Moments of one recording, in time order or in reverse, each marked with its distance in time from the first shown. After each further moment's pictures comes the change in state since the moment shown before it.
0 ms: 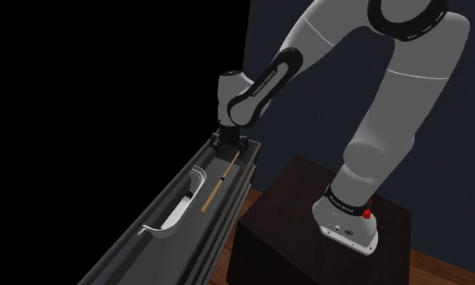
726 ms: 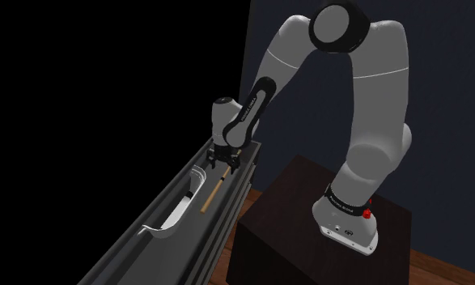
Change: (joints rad) arm 0.096 0.360 -0.154 0.142 -0.193 0.190 0.358
